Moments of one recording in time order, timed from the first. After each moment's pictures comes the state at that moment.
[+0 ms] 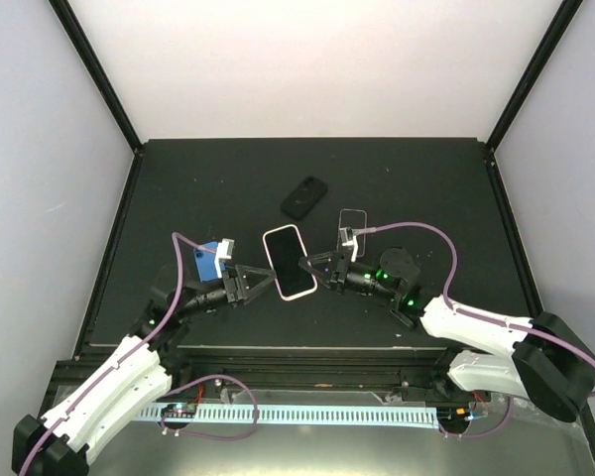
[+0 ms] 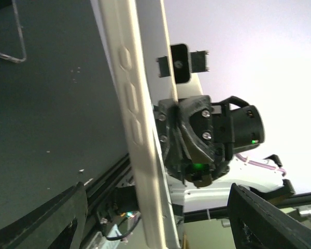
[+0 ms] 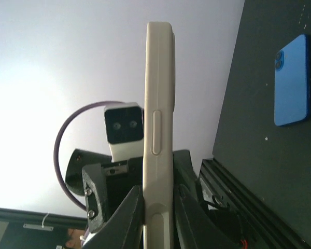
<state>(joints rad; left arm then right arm) -0.50 0.56 0.30 0.17 0.72 -1.23 0.82 1.16 0.45 0.72 -0.47 1.38</state>
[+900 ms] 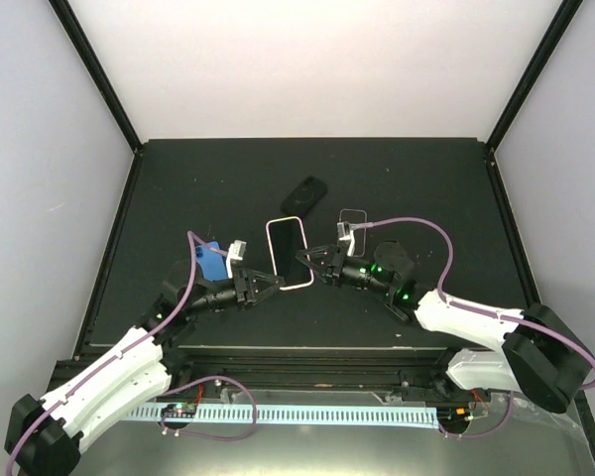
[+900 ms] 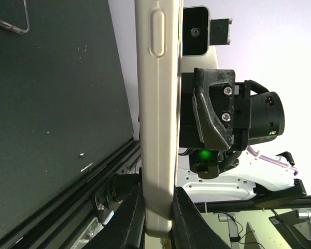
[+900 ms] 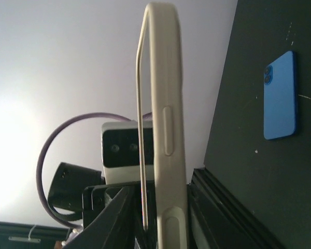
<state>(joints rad) -0.60 0.64 0.33 0.19 0.66 -1.27 0.82 1.23 0.49 0.73 -0.43 1.37</state>
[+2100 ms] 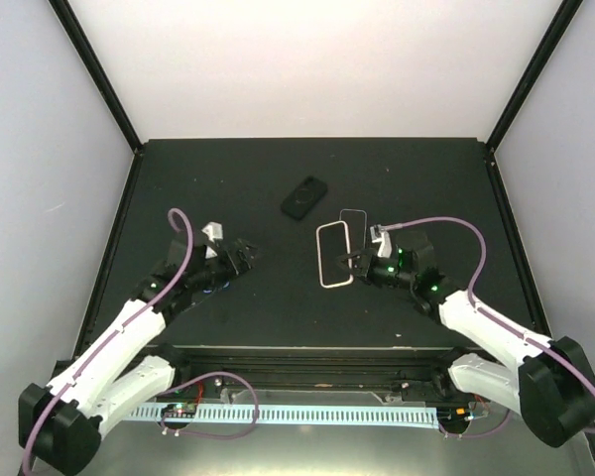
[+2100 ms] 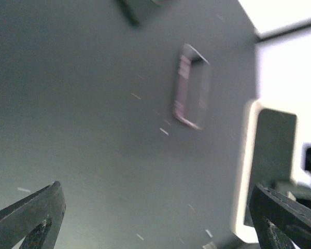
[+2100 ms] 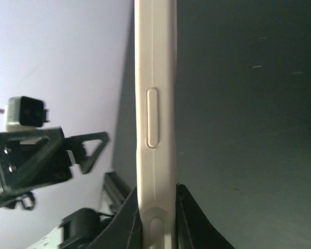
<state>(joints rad) -0.48 0.82 0.58 -0.33 0.31 -0.97 0.55 1.07 0.47 0.22 -0.56 1.03</state>
